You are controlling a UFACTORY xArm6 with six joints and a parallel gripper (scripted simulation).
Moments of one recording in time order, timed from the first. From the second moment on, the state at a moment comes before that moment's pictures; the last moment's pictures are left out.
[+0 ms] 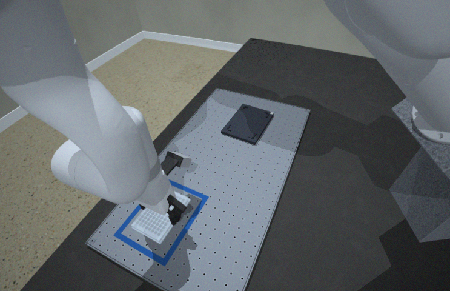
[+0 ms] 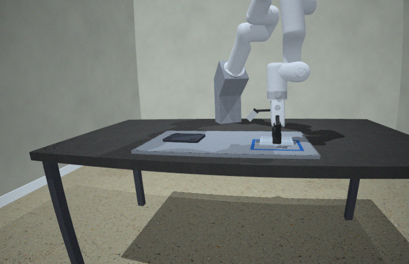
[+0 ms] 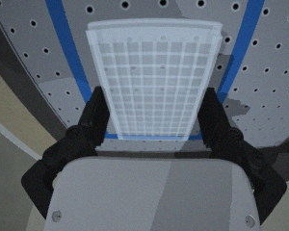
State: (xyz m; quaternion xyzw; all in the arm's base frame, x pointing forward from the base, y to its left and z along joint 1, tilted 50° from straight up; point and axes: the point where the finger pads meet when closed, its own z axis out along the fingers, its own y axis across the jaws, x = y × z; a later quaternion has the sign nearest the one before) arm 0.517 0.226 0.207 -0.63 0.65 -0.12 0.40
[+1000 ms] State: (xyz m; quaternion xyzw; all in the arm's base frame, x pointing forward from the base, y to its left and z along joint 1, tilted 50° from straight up) arm 0.520 0.228 0.204 -0.63 0.65 -0.12 0.40
